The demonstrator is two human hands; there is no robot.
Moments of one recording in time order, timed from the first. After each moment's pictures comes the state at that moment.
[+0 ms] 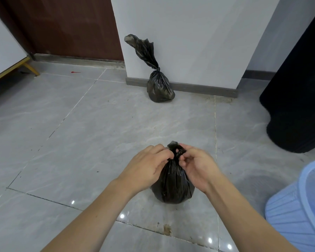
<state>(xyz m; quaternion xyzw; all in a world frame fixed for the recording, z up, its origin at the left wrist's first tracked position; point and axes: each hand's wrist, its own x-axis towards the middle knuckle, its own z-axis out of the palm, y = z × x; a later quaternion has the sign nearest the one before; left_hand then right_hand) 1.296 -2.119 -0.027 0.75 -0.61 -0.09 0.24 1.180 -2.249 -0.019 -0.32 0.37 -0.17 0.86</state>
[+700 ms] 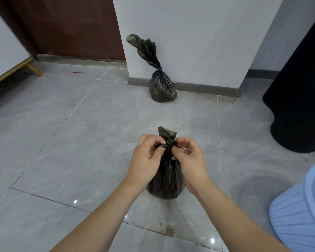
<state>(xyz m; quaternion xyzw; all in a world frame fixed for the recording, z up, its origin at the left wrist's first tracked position) 1.288 -2.132 -0.023 0.75 -0.34 -0.13 0.55 1.198 -2.225 -0.026 -0.50 0.35 -0.29 0.74</state>
